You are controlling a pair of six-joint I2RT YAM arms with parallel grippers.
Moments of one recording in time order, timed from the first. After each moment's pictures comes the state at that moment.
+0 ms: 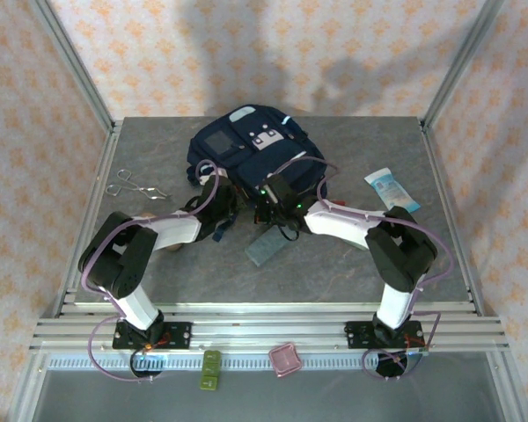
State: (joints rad) left arm -0.45 1.68 0.81 0.26 -0.03 -0.93; right arm 0.77 1.78 1.14 -0.23 0.03 0.69
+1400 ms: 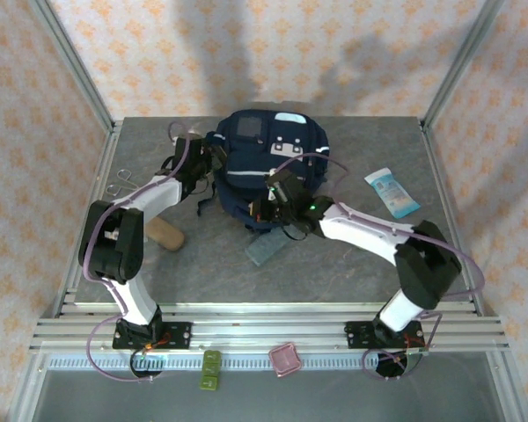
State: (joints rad) left arm -0.19 1.75 1.15 0.02 0.05 -0.77; right arm 0.79 1.62 1.11 -0.21 -0.15 0.73
